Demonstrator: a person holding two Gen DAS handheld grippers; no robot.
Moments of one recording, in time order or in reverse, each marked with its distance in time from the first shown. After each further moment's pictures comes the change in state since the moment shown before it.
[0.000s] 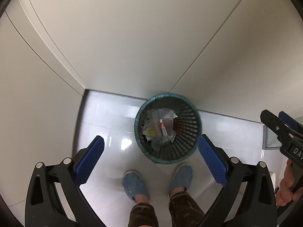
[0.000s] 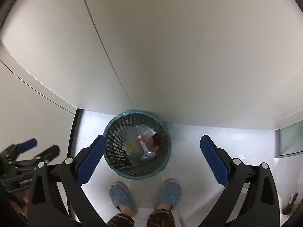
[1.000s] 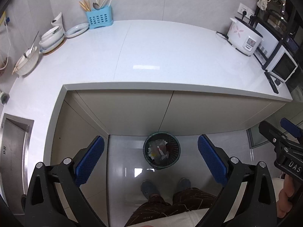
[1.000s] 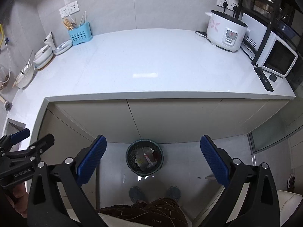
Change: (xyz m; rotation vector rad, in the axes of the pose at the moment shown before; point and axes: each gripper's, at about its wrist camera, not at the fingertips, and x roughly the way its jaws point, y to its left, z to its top) left arm -0.410 -0.051 0.033 0.168 -0.258 0.006; right arm -0.407 0.026 0.057 0.146 -0.190 -0.038
